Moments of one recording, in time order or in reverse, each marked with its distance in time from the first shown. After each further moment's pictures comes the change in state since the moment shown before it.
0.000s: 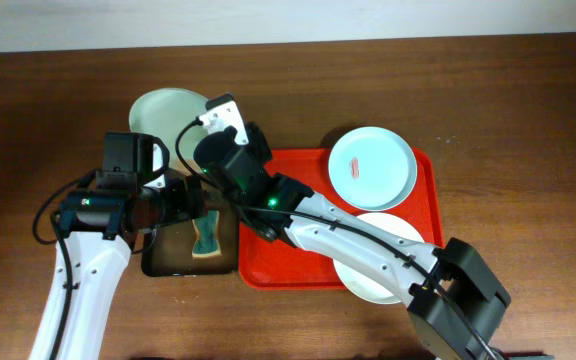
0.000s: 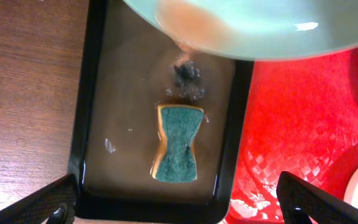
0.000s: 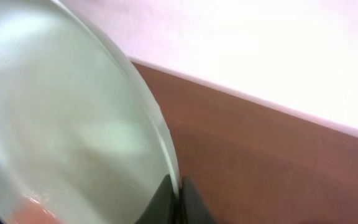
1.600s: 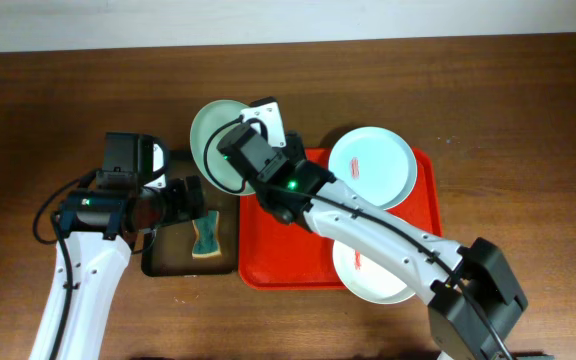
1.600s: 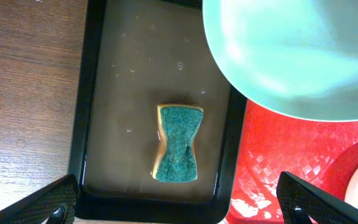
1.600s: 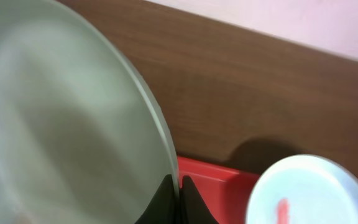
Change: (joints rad) left arm 0.000 0.000 0.000 0.000 0.000 0.007; right arm -0.092 -0.045 0.016 -0.442 -0.020 0.265
